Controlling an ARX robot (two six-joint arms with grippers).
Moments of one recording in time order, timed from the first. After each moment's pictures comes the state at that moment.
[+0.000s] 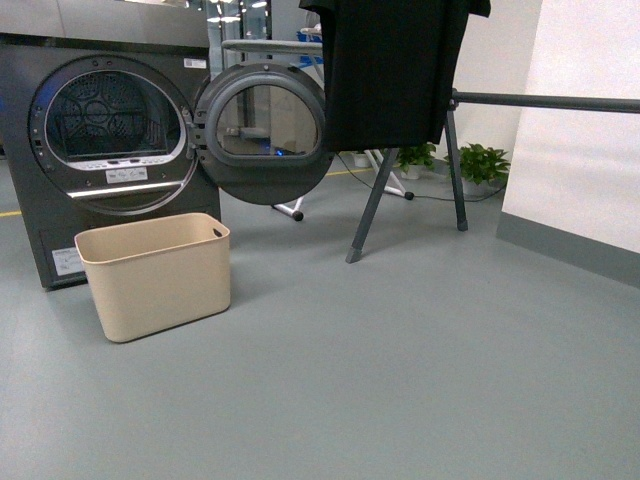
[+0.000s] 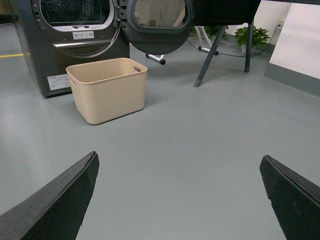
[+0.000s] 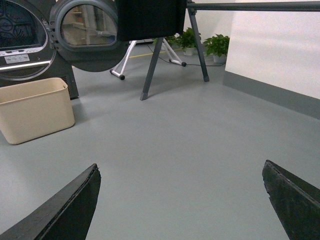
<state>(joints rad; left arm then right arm) 0.00 0.00 0.02 0.00 0.00 0.00 0.00 0.25 0.01 0.26 0.00 0.00</state>
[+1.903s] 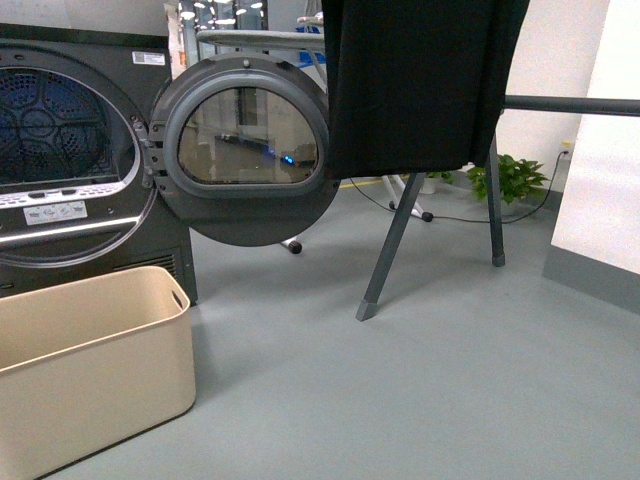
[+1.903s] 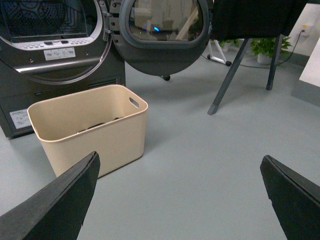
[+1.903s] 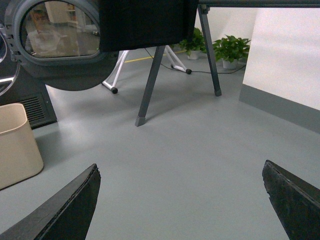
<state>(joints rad) 0.00 0.00 0.02 0.00 0.00 0.00 0.00 0.26 0.01 0.26 0.00 0.00</state>
